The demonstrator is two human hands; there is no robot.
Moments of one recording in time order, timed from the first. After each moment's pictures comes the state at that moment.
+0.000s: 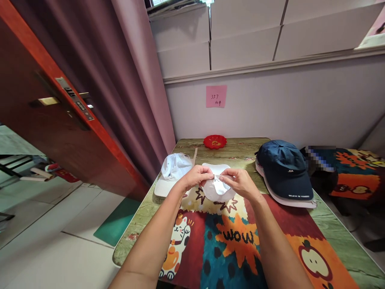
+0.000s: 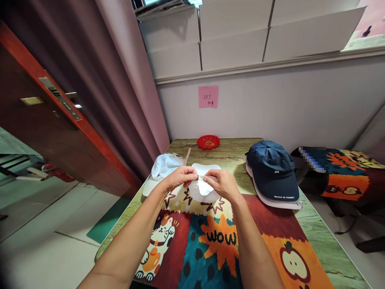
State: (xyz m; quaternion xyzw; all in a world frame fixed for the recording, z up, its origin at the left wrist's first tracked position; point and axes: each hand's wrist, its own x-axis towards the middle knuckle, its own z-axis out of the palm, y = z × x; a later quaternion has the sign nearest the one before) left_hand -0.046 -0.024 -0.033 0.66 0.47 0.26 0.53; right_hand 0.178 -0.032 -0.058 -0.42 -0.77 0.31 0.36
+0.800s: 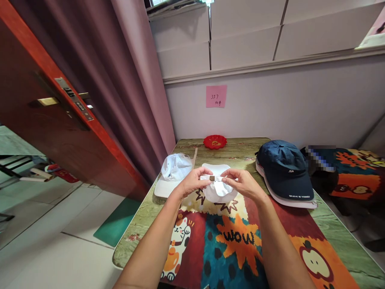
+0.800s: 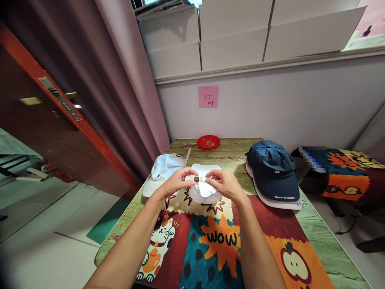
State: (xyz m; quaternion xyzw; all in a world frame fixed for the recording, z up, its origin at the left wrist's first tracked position) left_hand -0.053 -0.038 -0.046 0.65 0.46 0.33 0.51; right_hand 0.188 -0.031 -0.057 -0.42 -0.76 0.37 0.33
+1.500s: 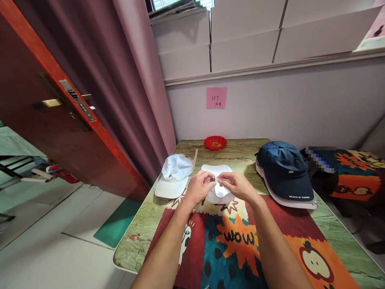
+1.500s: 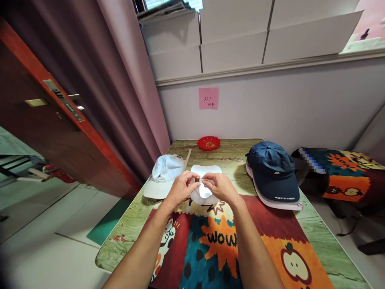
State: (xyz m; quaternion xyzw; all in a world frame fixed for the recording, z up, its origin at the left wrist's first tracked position) left_hand -0.027 -0.064 -0.051 0.72 0.54 0.37 0.25; right_hand 0.173 -0.038 -0.053 -0.41 -0.79 0.34 0.31
